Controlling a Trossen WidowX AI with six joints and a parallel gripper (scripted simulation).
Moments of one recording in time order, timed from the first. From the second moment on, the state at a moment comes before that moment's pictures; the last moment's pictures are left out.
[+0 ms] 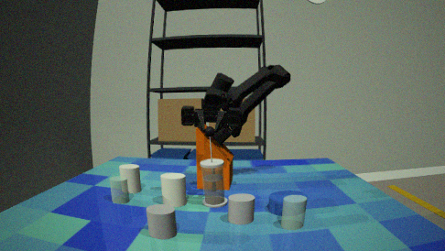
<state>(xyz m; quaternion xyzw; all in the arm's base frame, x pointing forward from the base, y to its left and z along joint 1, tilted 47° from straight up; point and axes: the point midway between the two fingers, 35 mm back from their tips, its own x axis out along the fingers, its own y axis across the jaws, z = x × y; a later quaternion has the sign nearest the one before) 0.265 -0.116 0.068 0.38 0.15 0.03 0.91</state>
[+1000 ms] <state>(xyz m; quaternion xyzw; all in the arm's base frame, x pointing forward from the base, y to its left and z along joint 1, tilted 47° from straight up) 0.286 -0.088 0.034 0.38 0.14 0.02 0.91</state>
